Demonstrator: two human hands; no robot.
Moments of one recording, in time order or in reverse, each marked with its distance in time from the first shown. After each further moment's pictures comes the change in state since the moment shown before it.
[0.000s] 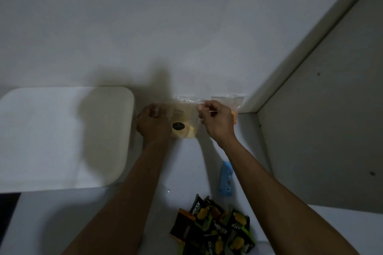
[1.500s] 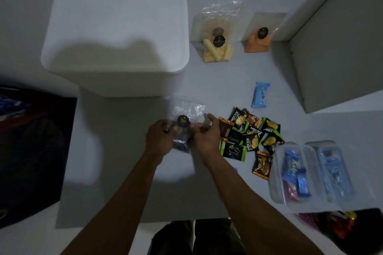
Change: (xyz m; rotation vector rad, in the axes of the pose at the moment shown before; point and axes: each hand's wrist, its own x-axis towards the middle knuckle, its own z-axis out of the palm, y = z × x) left_hand -0.092 -0.174 -0.245 0.441 -0.495 -0.119; right_hand -0.294 0.091 0.133 0.130 0.077 0.464
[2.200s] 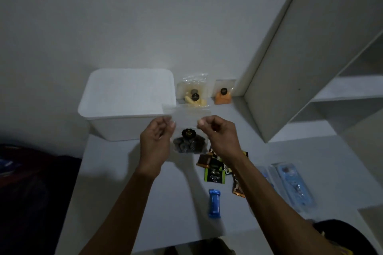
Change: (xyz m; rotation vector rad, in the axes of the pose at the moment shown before) left_hand -0.115 0.105 -0.076 -0.695 -0.048 0.456; right_hand -0.109 -0.149 -0.092 -0.086 -0.167 -0.599
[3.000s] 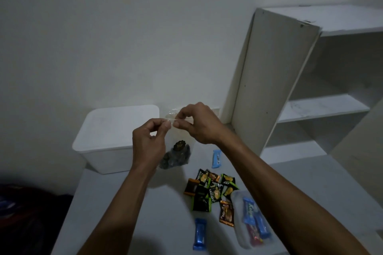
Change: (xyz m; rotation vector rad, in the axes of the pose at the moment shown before) left_hand -0.022 0.086 0.075 0.268 0.096 0.411; right_hand 0.034 -0.112 -0.070 -0.695 -0.246 -0.467
